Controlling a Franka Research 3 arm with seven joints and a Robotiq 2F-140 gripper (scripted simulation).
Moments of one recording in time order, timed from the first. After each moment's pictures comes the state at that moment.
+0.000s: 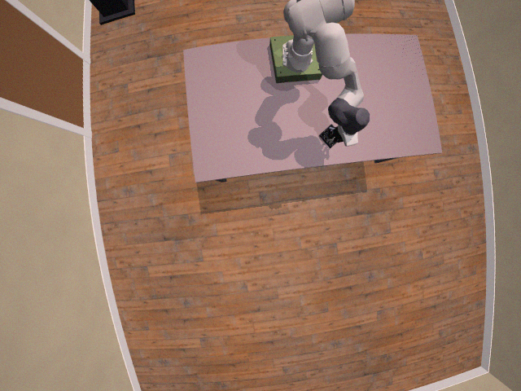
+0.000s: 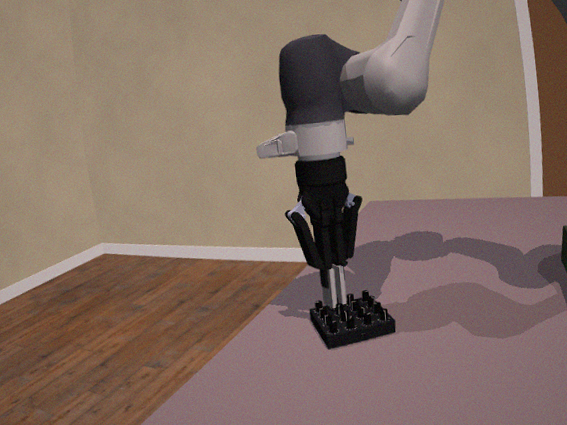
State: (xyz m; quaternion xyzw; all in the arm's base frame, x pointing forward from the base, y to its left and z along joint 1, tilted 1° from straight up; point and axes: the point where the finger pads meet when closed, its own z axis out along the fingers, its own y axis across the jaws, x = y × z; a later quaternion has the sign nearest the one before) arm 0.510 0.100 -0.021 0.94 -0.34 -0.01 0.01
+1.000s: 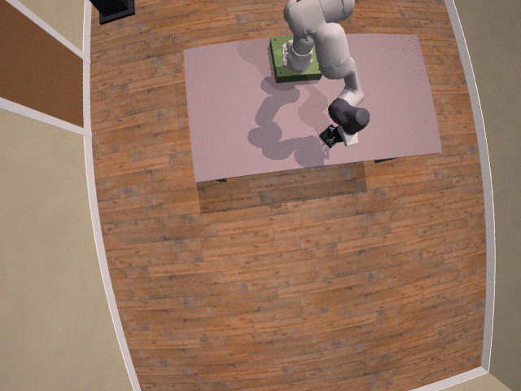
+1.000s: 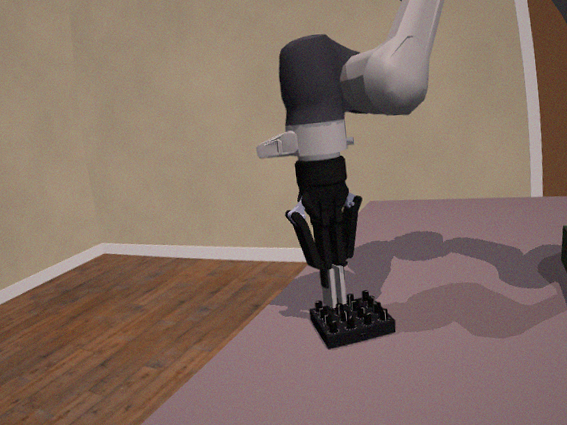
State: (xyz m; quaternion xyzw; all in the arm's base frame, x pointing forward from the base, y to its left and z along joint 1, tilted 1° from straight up) arm 0.510 0.100 -0.021 0.94 -0.34 -0.01 0.01
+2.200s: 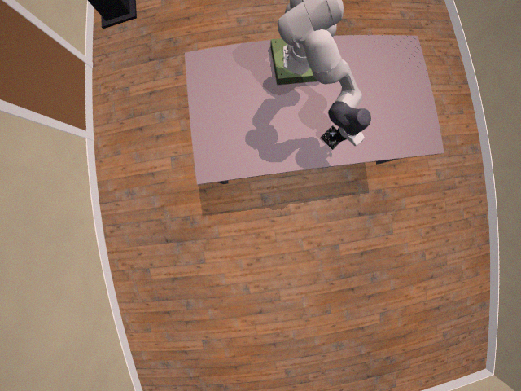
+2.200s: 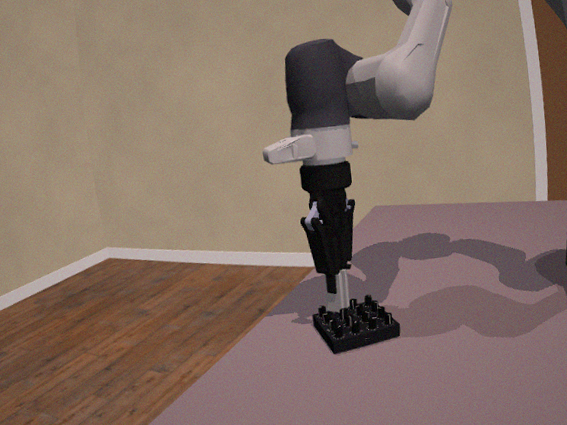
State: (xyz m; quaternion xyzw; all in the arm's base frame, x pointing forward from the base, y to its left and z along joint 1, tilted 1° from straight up) arm 0.511 0.103 -0.021 0.99 -0.12 -0.01 0.00
